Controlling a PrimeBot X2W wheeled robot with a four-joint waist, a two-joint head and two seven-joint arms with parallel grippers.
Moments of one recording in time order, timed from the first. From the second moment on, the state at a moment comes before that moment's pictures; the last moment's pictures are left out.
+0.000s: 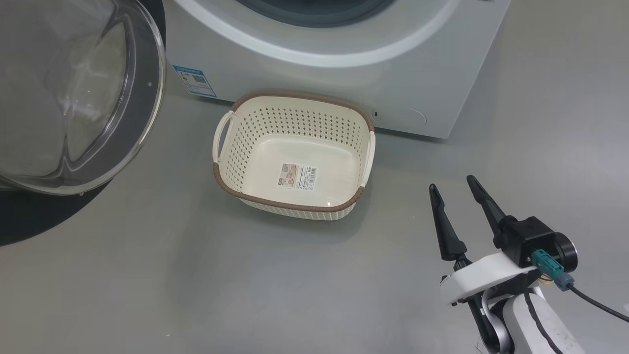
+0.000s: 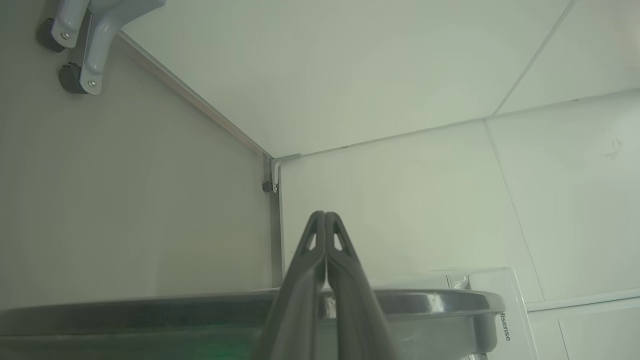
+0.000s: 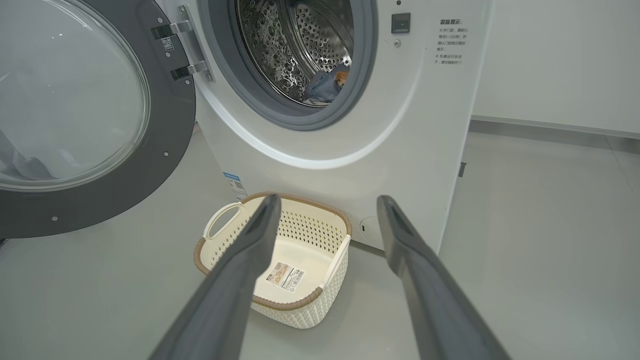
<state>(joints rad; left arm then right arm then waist) -0.61 0.39 0.70 0.61 -1.49 -0.03 0.29 -0.11 -0.10 0.29 0.09 0.22 0.04 -0.18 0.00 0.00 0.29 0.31</state>
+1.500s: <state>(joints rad) -0.63 0.40 0.56 0.72 -1.57 -0.05 0.67 -0.12 -0.10 0.28 0.11 0.23 0.03 -0.18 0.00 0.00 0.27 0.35</state>
